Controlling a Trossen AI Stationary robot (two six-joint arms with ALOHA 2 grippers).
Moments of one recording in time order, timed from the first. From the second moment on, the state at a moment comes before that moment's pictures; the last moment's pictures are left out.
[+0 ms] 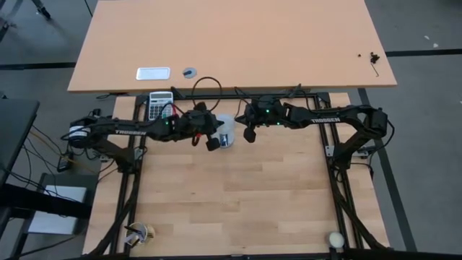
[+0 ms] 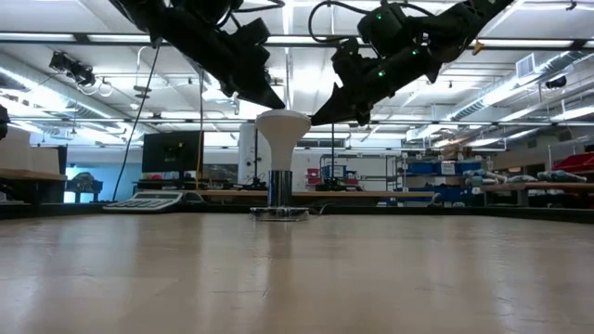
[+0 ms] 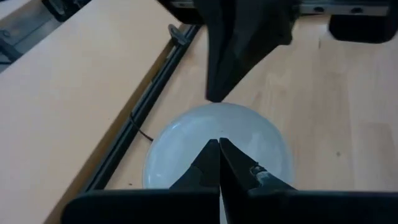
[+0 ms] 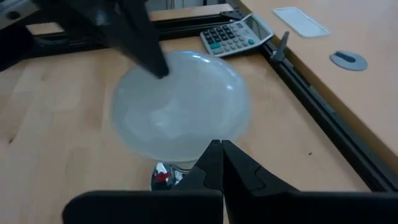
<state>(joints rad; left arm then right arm) 0.20 1.40 0.89 0.01 -0.28 0.13 -0.35 1.57 0.95 0.16 -0.09 -0.04</state>
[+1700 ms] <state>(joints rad) 0.22 1.40 0.88 -0.01 -0.28 0.13 -0.38 1.55 0.95 0.17 -0.12 -0.05</state>
